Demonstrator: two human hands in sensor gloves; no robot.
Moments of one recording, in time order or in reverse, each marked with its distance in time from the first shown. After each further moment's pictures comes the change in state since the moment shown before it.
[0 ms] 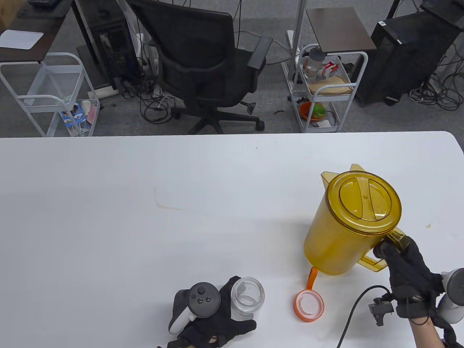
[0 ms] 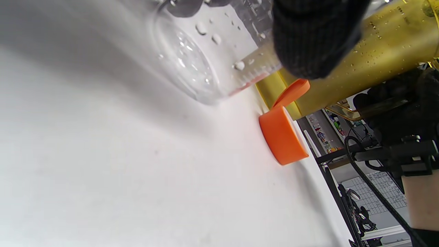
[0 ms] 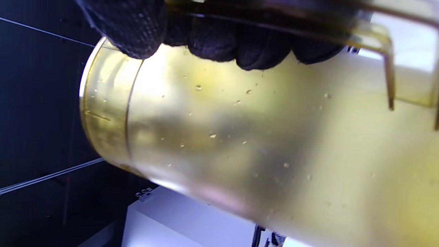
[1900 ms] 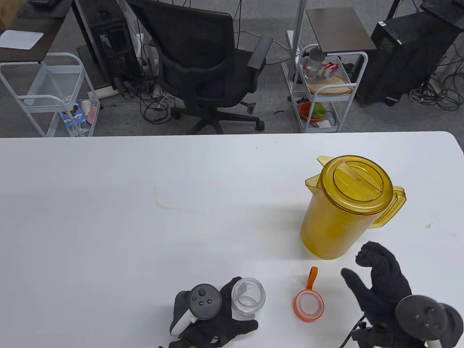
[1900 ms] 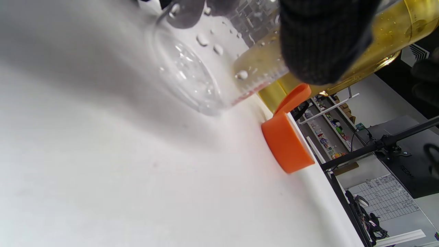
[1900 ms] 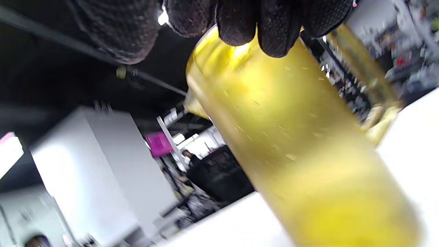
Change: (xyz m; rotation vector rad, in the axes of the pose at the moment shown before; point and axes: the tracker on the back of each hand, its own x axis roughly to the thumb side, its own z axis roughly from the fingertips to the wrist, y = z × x) left_hand 0.003 0.000 0.001 0.054 -0.002 -0.036; right_hand 0.103 0.058 0.027 0.023 -0.116 0.593
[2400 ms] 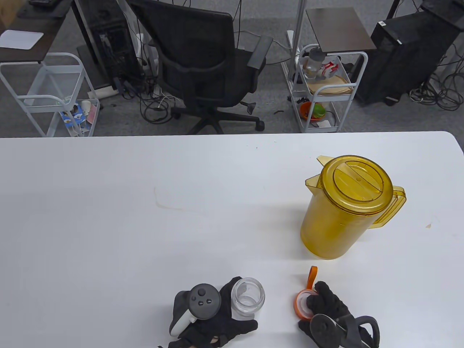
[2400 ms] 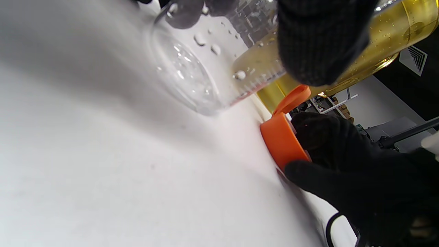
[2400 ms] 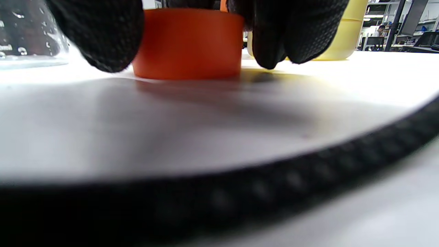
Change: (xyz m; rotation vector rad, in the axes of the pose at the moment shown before) left_hand 0.000 0.001 0.000 0.001 -0.004 0.007; right_hand -0.038 0.148 0.086 0.560 -0.071 0.702
